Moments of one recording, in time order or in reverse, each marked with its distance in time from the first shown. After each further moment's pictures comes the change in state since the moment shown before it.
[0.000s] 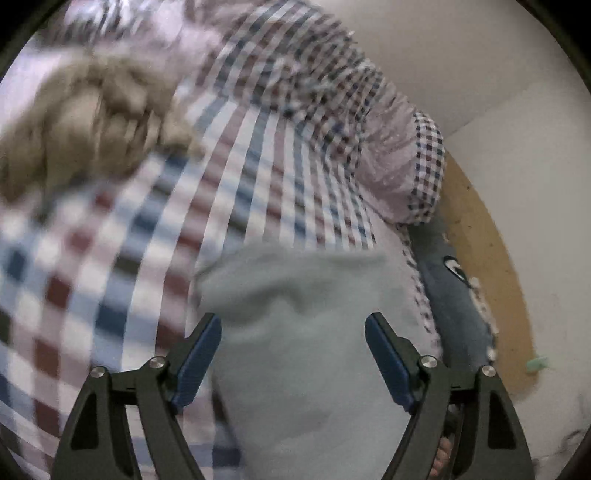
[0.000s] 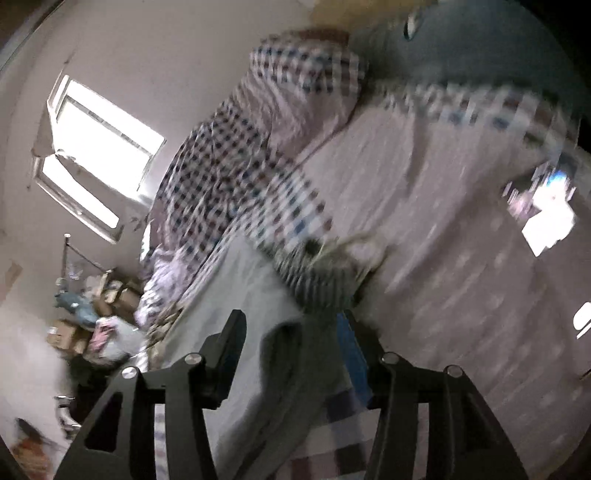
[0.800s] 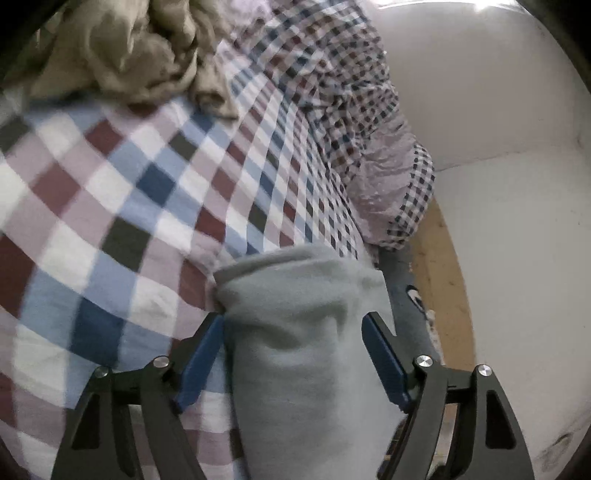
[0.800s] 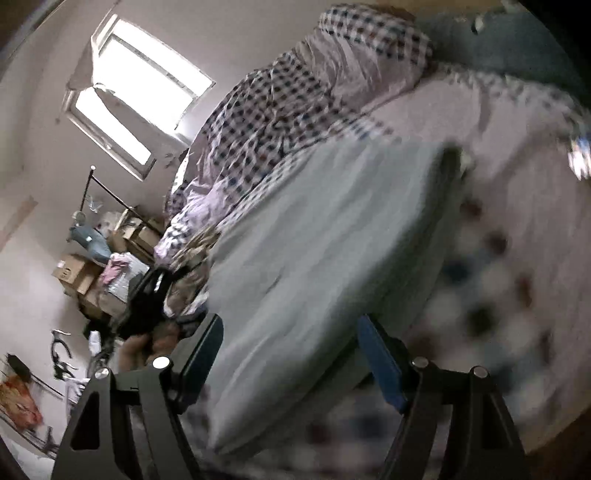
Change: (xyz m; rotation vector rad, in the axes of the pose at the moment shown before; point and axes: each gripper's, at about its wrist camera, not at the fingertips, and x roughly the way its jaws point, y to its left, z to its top) left arm 0.034 0.066 0.021 -0.162 -0.037 -0.182; right arm -0.010 0.091 -0.137 -0.175 0.088 0.043
